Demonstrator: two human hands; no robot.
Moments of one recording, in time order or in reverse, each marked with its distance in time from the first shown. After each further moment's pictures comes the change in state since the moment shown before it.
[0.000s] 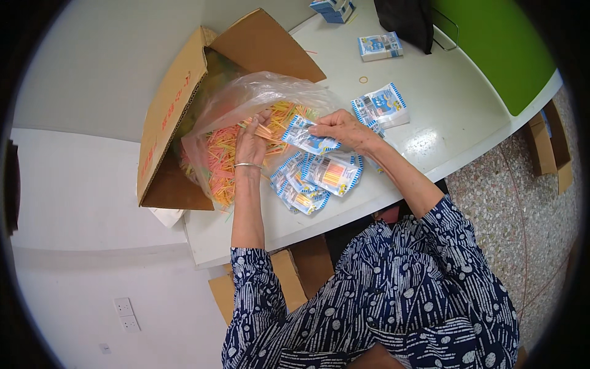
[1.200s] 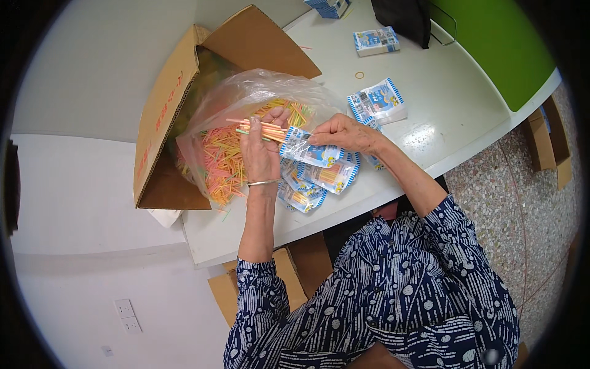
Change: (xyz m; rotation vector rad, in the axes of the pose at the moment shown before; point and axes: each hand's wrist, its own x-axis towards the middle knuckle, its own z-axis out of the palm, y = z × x) left_hand -0.068 0.028 0.109 0.001 0.060 0.020; right_hand -0.011 0.009 -0.013 -0.052 -0.206 -0.123
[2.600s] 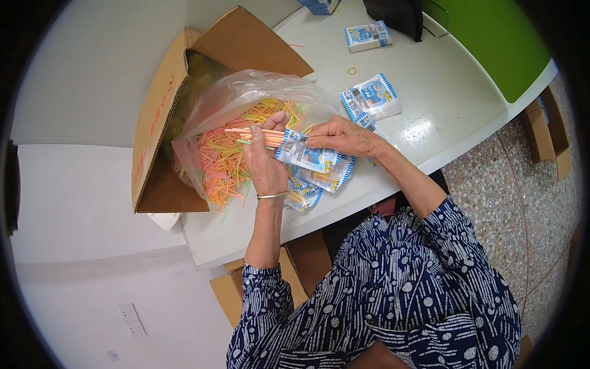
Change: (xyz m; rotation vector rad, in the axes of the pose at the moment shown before) left_hand -0.022 -0.014 0.015 0.111 0.037 0.114; right_hand -0.013 0.001 0.002 -0.096 -0.017 -0.064
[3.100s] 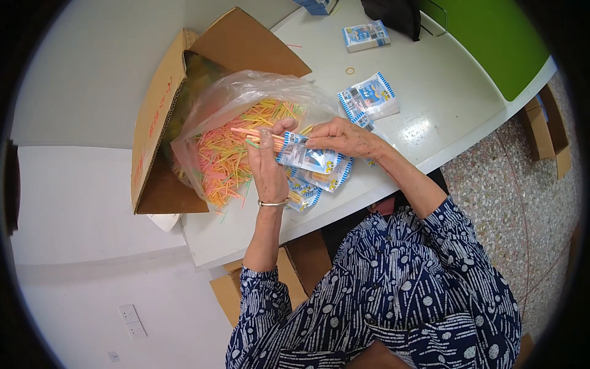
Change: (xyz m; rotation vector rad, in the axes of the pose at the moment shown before) left_hand -0.009 0.002 -0.007 0.286 -0.157 0.050; right_hand -0.005 -0.008 0.004 -0.009 0.021 -0.011
